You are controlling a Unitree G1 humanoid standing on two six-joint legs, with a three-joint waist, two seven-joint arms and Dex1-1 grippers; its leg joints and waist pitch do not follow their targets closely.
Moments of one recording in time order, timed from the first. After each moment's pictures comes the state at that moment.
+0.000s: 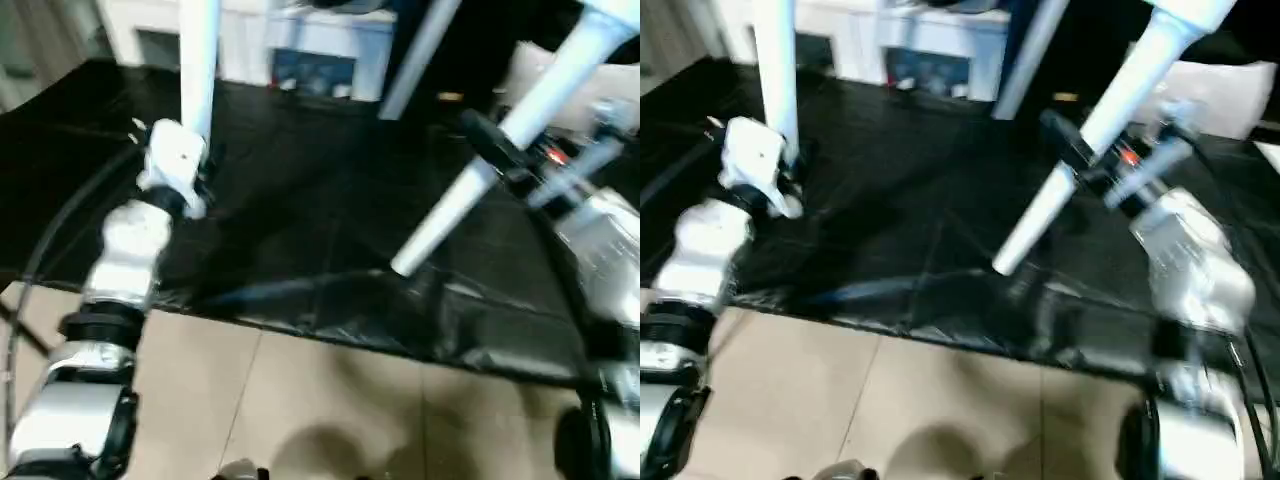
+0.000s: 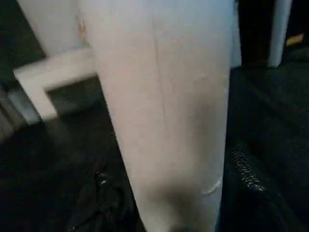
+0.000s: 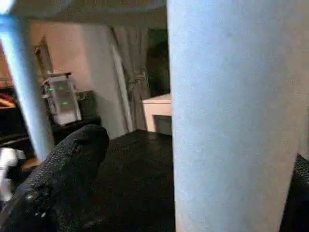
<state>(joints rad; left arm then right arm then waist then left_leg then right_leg) -0.72 0.36 0.02 0.82 0.02 -0.22 -0.24 -0.54 -0.33 -0.39 0.05 0.56 0.48 0.76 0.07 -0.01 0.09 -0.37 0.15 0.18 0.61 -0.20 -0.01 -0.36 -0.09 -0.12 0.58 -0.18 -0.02</state>
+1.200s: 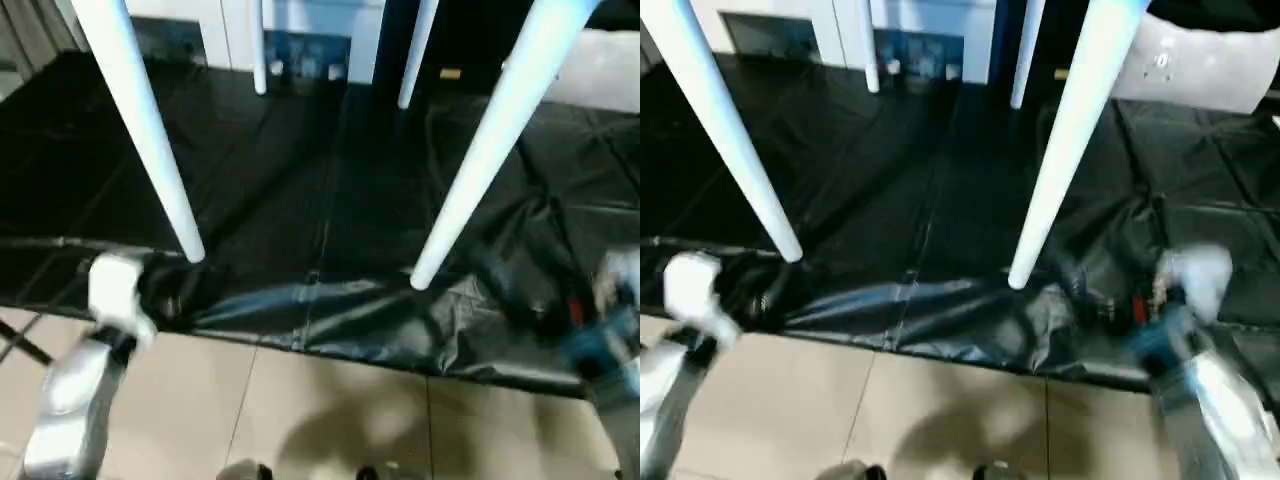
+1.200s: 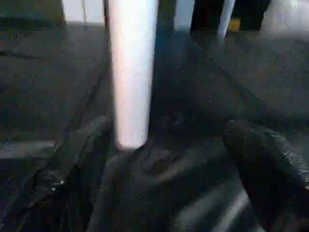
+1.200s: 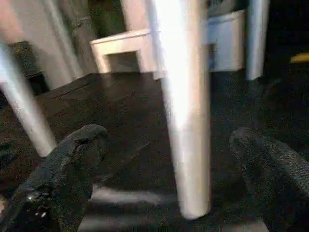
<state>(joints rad) 0.09 0.33 0.15 0.01 -0.40 -0.07 -0.47 0.26 -0.24 -0.31 -0.66 0.59 0.52 0.55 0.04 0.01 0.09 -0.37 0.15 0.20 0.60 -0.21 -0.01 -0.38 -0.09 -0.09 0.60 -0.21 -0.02</state>
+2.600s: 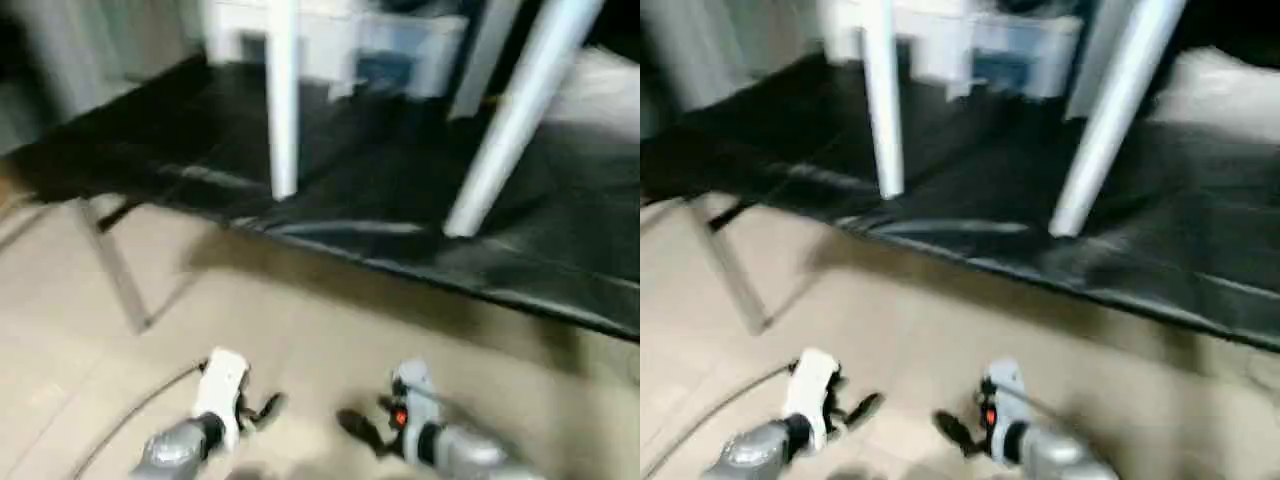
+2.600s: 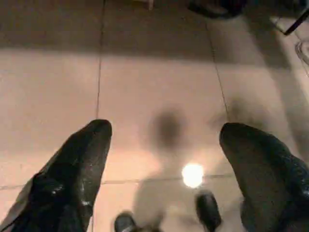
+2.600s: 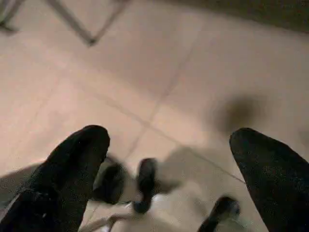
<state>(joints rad) -0.03 0.17 -0.15 0.52 -0.15 0.17 -0.29 -0.04 -0.09 0.13 0.55 0.21 0.38 0.32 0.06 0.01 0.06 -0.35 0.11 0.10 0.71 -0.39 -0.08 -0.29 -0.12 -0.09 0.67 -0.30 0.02</state>
